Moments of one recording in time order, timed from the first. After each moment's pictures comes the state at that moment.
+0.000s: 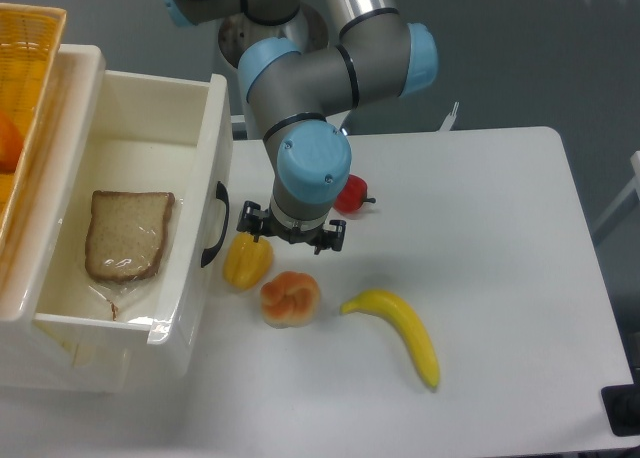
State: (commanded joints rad) arm 2.35 -1.89 -1.62 -1.39 1.49 0.52
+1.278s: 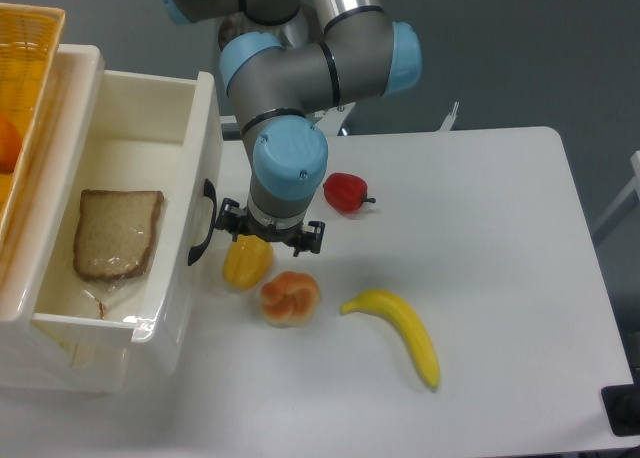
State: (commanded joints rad) arm 2.31 -1.88 -1.61 -1.39 1.45 0.52
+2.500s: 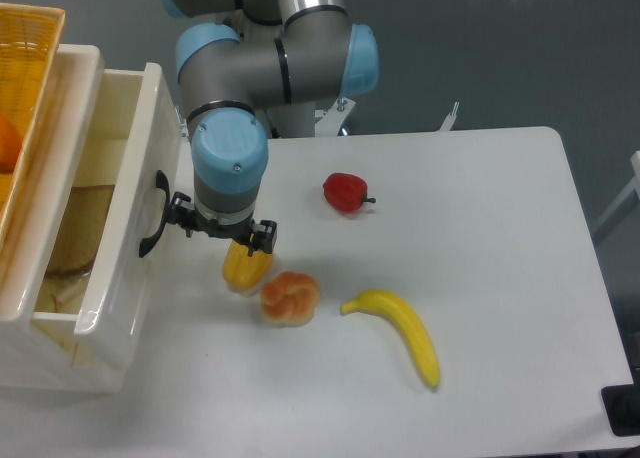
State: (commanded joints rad) arm 2.19 -1.86 -1.61 -1.39 1.43 0.45
